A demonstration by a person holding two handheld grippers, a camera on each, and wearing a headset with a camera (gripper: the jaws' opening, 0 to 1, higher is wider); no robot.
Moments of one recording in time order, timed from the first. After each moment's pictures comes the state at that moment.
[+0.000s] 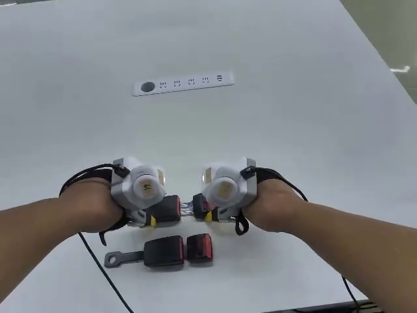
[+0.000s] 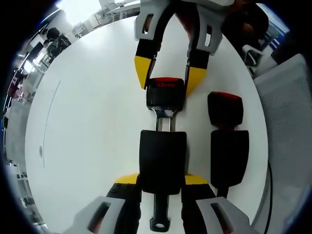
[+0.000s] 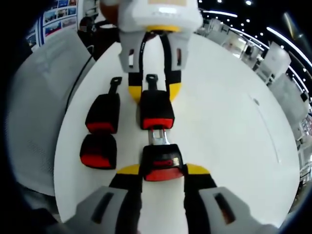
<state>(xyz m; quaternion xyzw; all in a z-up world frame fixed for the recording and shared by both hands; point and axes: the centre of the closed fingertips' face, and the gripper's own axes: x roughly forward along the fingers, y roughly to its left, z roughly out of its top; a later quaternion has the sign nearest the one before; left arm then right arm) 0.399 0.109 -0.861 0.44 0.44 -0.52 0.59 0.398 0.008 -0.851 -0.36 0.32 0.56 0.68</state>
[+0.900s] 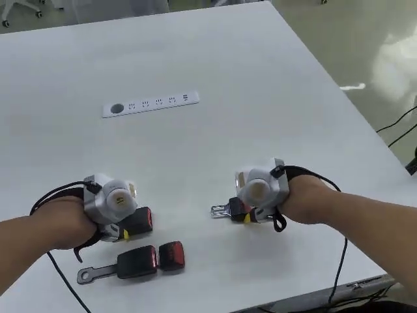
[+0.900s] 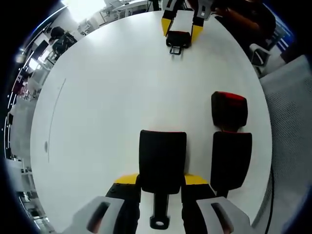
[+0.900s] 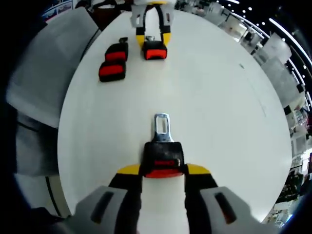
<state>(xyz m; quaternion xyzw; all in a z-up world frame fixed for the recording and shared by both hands) 0.398 0.109 -0.859 0.45 0.44 -0.49 0.60 0.380 -0.143 -0.856 -0.42 0.38 0.50 0.65</state>
